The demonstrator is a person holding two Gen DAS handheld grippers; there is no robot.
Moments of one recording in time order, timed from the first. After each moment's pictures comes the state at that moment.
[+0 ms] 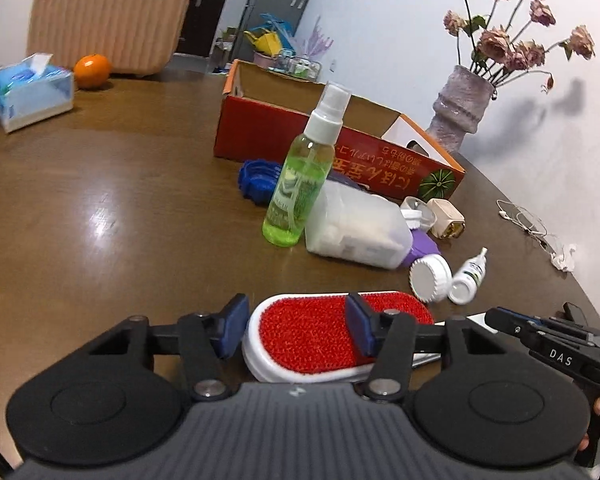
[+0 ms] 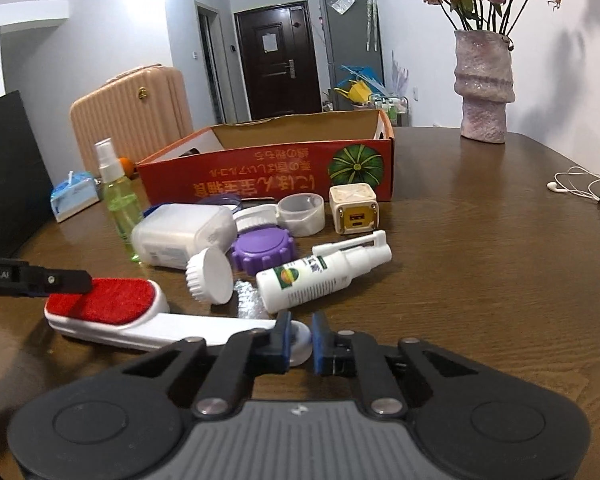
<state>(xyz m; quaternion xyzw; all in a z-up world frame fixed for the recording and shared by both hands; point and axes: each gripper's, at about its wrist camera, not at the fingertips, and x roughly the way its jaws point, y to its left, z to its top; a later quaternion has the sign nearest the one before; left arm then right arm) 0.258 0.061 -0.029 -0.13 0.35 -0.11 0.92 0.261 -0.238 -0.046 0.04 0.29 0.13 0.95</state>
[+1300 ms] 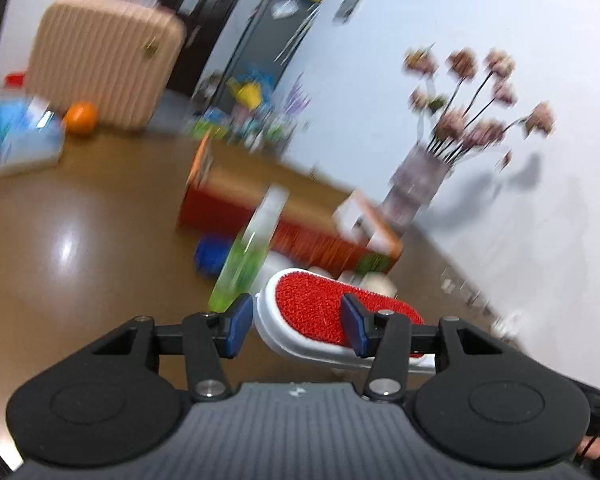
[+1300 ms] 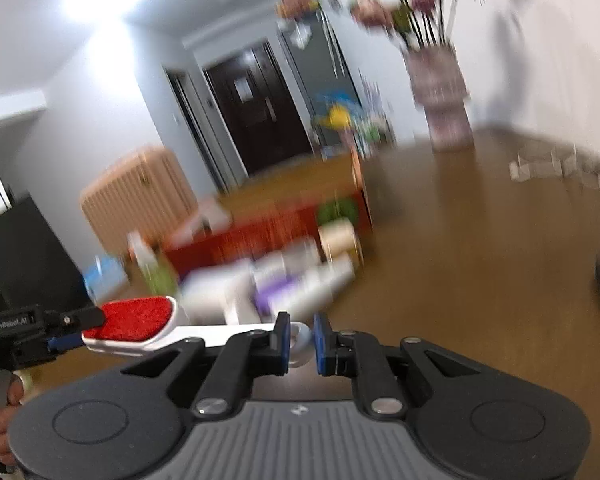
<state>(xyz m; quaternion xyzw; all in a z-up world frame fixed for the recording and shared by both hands) 0.245 0.060 0.042 -0.19 0.25 -0.15 0.94 0.212 -0.278 0.009 0.16 0.23 0.13 0.95</state>
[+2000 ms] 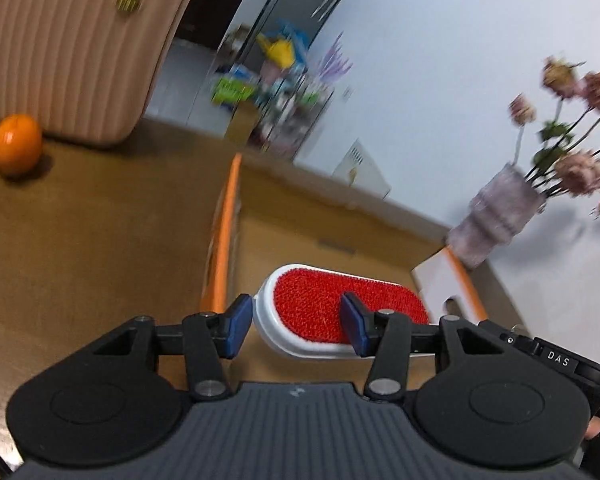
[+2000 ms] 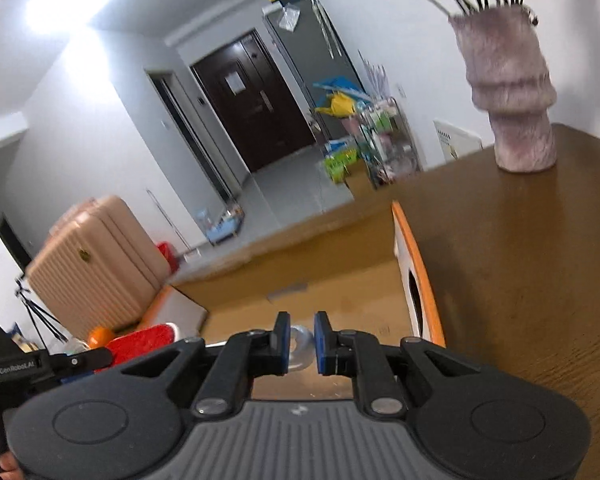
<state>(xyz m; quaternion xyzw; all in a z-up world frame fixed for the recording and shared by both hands) 0.514 0.098 0.014 -0.21 0.36 -0.11 0.90 0.517 -0.250 0.019 0.20 0.28 0.13 0.93</state>
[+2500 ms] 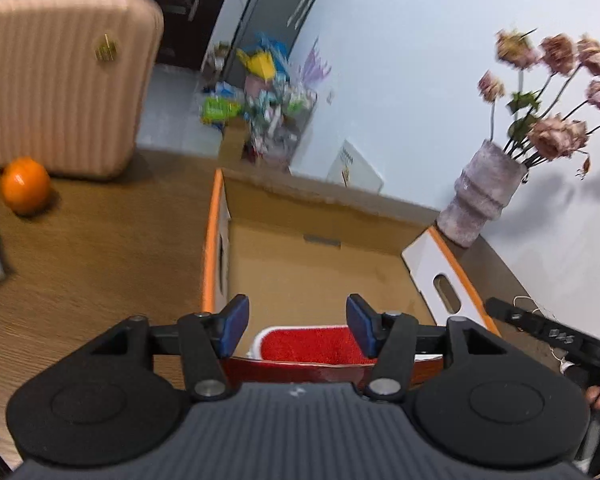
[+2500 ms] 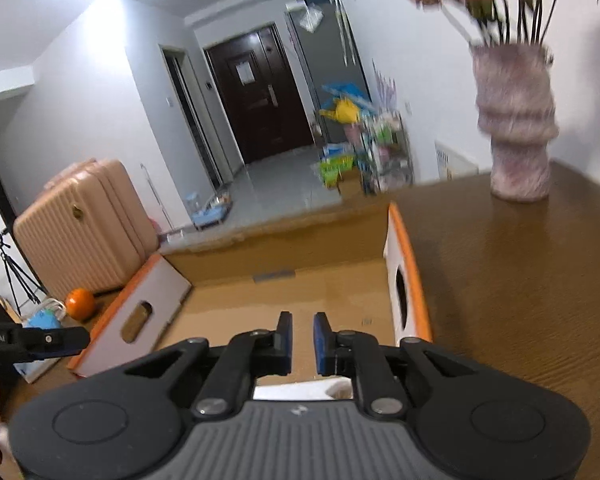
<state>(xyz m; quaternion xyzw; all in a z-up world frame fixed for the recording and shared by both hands) 0.462 0.087 0.053 -0.14 0.32 -0.12 0.93 0.478 -0.243 0.033 0.13 0.26 0.13 0.95</state>
